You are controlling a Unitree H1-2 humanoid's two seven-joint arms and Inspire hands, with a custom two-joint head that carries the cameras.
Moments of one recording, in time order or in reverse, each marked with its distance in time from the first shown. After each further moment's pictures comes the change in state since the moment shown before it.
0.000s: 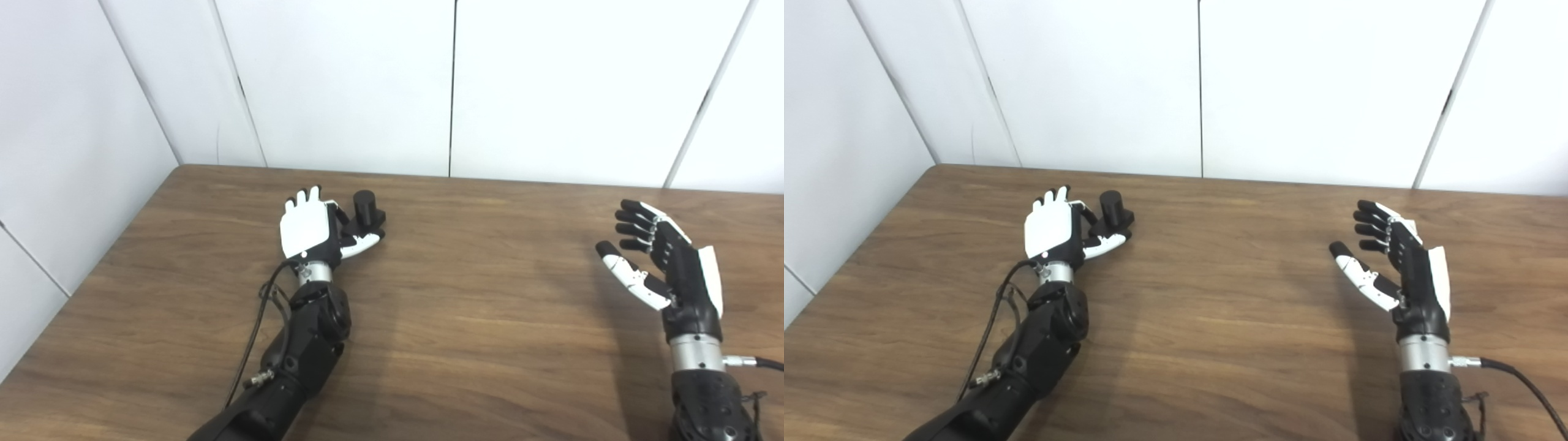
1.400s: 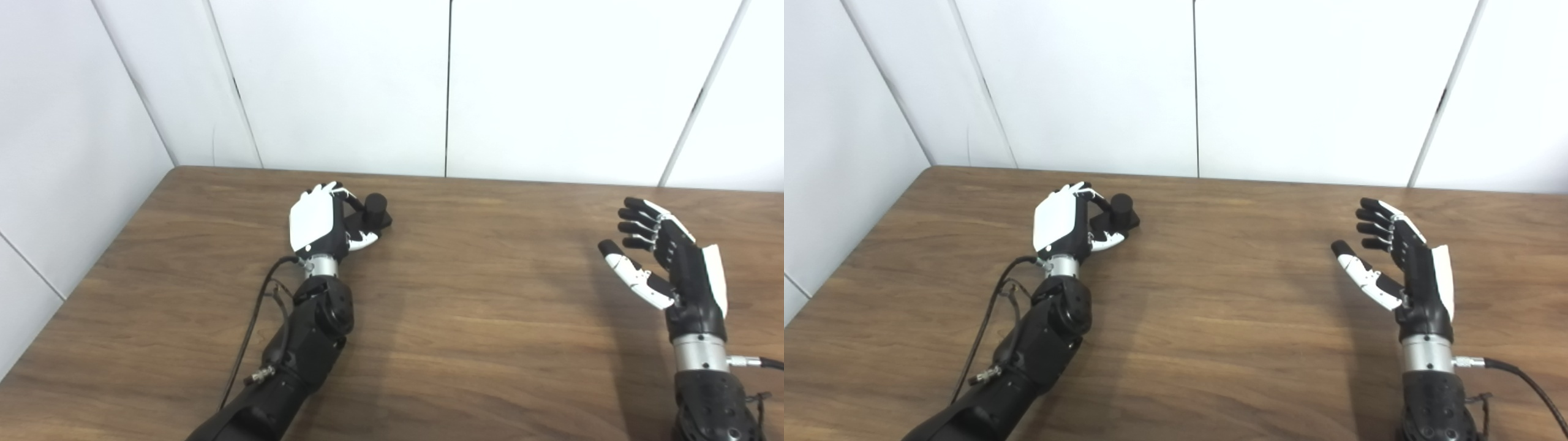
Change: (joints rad) left arm 0.004 0.004 0.012 -0.031 -0.131 -0.149 0.017; right arm 0.005 -0.001 -0.002 -0.022 -0.006 0.008 0.000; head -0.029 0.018
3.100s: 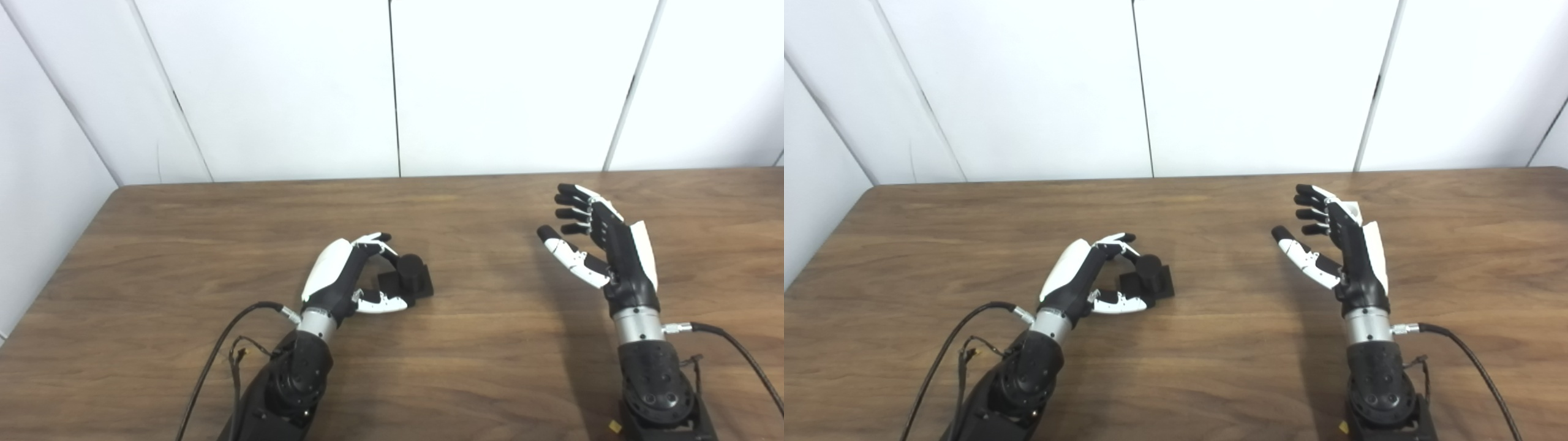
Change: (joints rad) left arm 0.265 -0.019 -0.089 -0.558 -0.108 -0.073 -0.516; right arm -0.001 0.021 0.013 -0.016 -0.054 0.023 -0.008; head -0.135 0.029
